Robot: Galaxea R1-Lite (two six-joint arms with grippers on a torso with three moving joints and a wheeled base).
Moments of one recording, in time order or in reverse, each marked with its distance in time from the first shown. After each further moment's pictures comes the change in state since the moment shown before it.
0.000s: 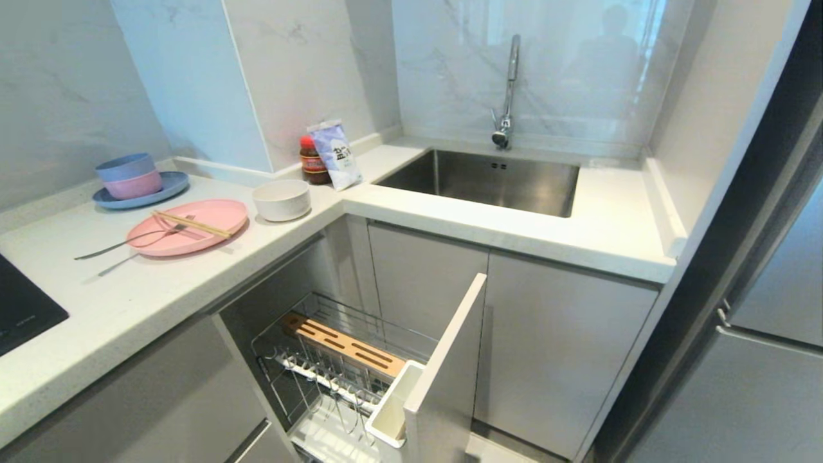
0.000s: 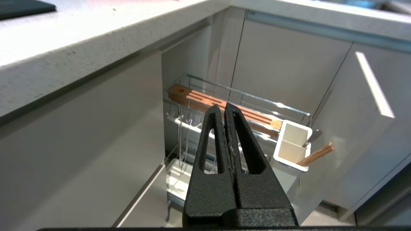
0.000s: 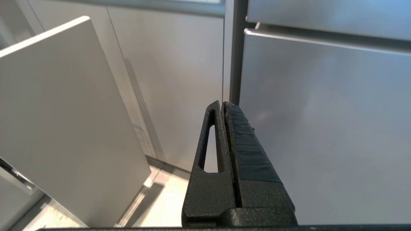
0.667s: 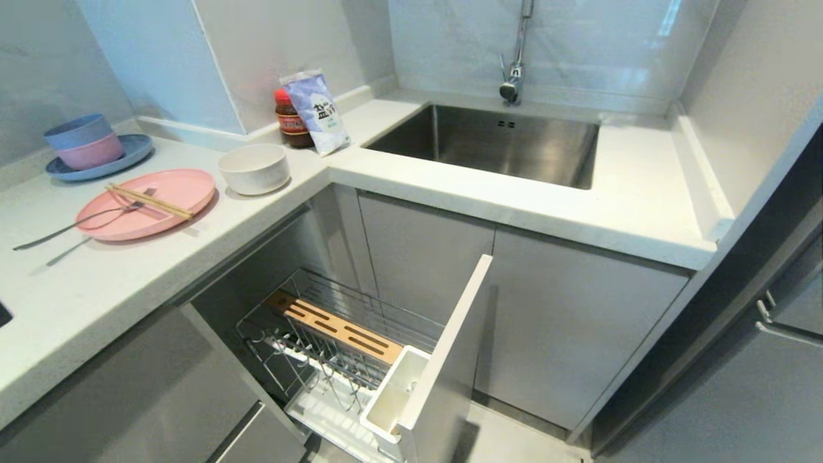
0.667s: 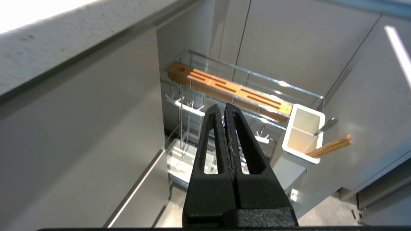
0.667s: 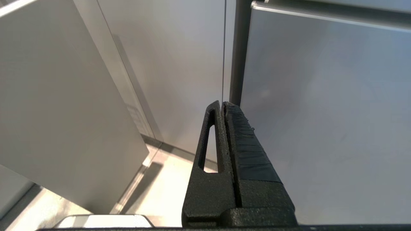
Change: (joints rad) left arm 0.000 0.001 0.000 -0.001 0.000 0.003; right arm 0.000 0.000 0.000 0.000 0.000 0.000
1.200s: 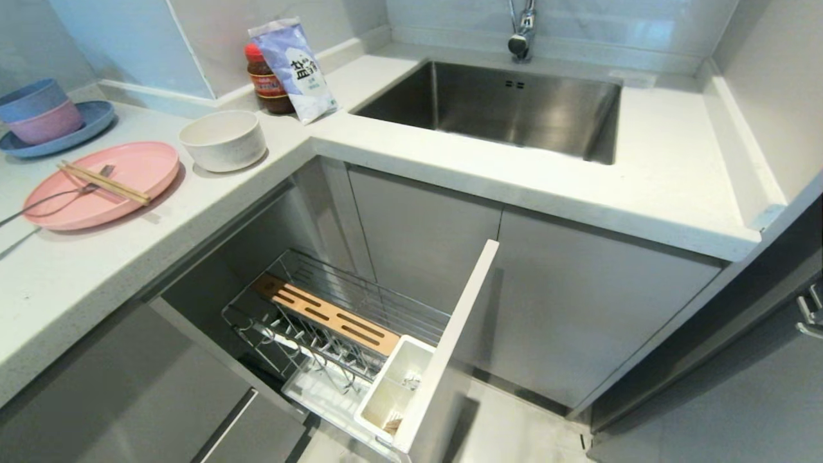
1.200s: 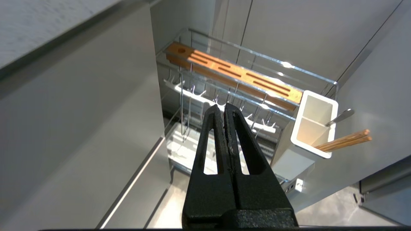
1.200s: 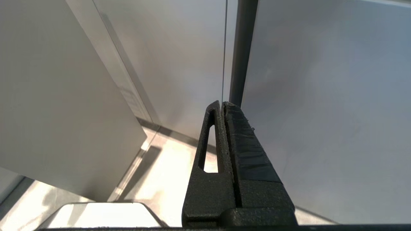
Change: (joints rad) left arm 0.000 0.000 0.000 -0.001 0.000 0.001; right arm 0.000 0.000 0.000 0.000 0.000 0.000
